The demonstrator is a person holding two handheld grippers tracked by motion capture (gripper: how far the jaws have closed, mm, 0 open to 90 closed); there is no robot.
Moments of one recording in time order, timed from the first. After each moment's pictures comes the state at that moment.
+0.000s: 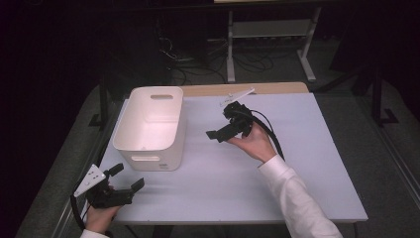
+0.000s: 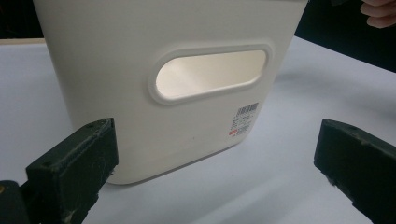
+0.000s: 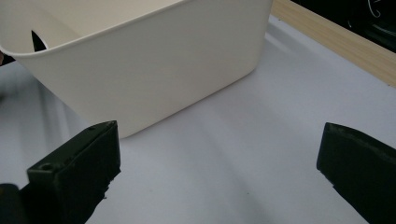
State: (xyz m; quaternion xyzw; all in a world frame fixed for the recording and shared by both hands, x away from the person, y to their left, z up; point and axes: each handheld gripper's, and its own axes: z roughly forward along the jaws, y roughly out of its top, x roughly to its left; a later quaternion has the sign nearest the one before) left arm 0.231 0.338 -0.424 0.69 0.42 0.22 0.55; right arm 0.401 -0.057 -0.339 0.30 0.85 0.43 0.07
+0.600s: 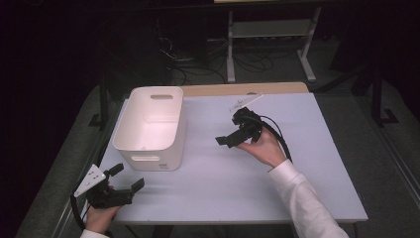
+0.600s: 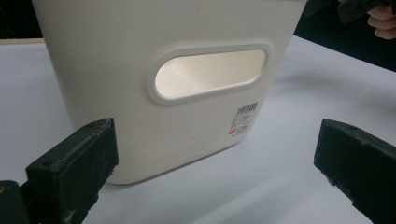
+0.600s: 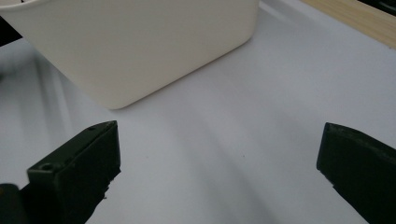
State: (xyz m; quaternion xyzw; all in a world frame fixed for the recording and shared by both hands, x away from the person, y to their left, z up) left arm 0.231 0.338 -0.424 0.70 0.41 0.22 0.54; right arm 0.395 -0.082 -0.355 0.31 0.86 0.41 0.06
